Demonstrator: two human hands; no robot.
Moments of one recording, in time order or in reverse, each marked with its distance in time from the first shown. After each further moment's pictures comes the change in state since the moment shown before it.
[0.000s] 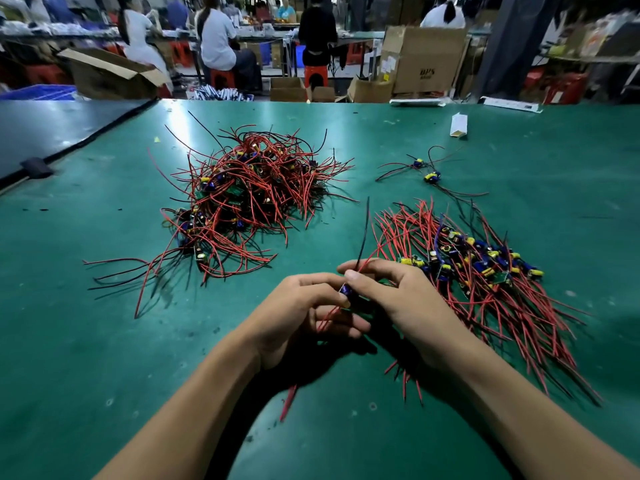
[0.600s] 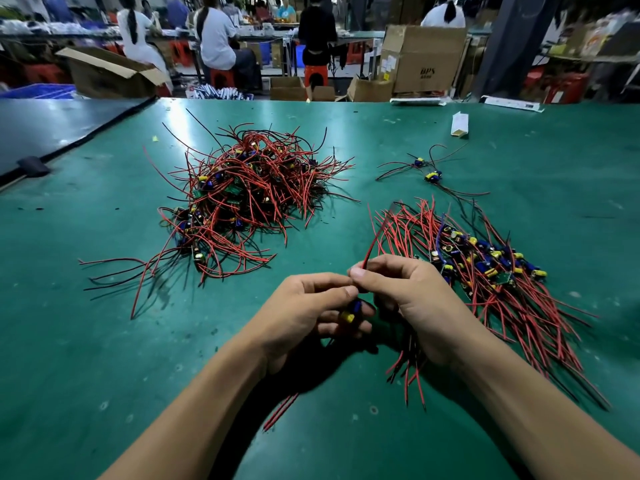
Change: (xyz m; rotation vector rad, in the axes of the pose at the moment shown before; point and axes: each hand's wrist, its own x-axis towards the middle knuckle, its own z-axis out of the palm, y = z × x) left_hand 0.002 -0.005 0.005 0.070 0.063 0.059; right_hand 0.001 -0.010 -0.007 0.166 0.014 0.101
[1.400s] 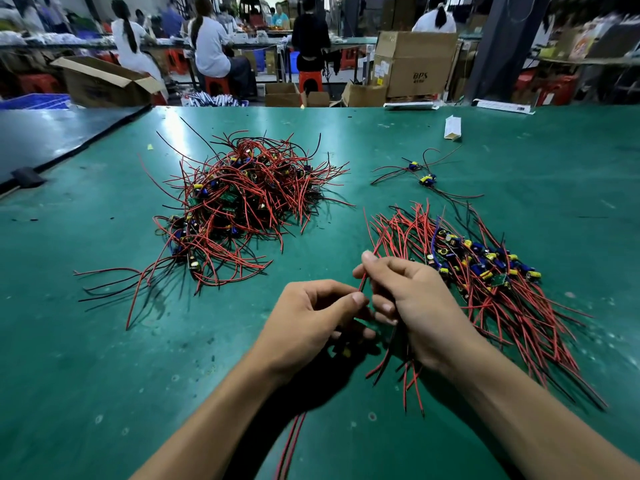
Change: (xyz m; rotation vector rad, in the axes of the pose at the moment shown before) left_hand 0.000 -0.008 0.012 0.156 0.053 0.155; right_hand 0.005 0.001 0.003 0.156 0.067 -0.035
